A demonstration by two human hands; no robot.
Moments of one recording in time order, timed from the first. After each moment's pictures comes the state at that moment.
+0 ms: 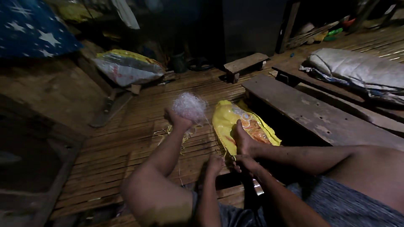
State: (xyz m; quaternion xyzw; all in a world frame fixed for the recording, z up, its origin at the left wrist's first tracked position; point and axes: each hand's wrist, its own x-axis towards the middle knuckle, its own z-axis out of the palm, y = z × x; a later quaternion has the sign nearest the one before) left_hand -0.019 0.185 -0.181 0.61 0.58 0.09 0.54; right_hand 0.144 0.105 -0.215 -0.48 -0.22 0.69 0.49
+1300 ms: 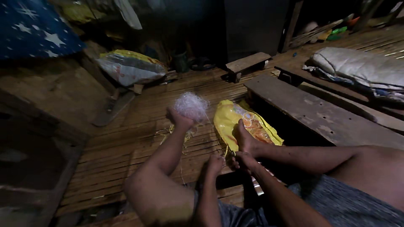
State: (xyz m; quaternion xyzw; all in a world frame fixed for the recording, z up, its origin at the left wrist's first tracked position) left_hand -0.026 0.180 -0.172 0.61 0.57 0.11 0.54; right_hand 0.135 0.121 -0.220 -0.45 -0.18 0.70 0.53
